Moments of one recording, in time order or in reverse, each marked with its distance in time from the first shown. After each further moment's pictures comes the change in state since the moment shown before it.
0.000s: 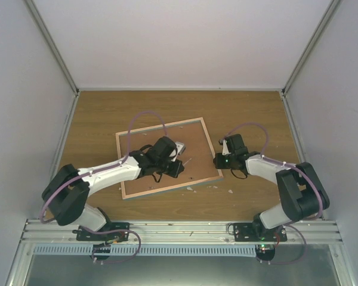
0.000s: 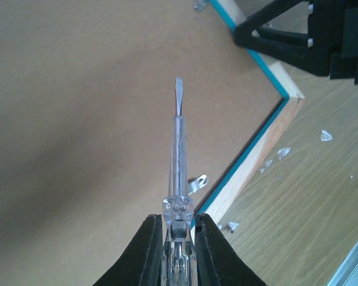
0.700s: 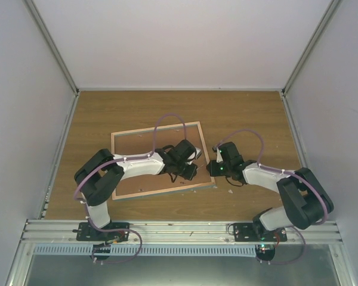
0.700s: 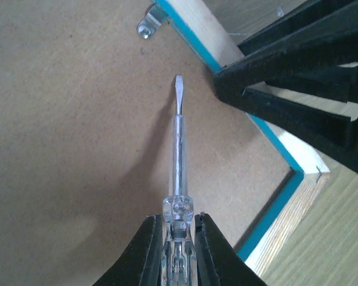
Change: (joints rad) left arm -0.095 0.327 0.189 0.026 -0.010 0.012; right arm 0.139 -0.069 -0.106 0.096 0.013 0.080
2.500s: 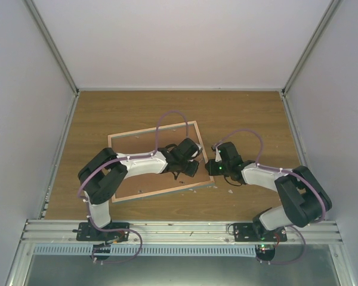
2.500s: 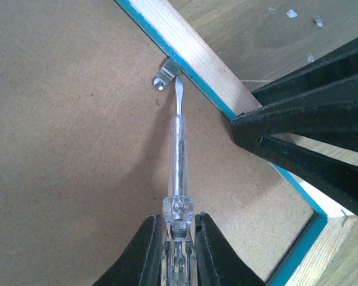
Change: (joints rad) left arm -0.005 0.046 0.050 0.023 -0.122 0.006; right arm 0.008 0.023 -0.006 0.064 0.002 0.013
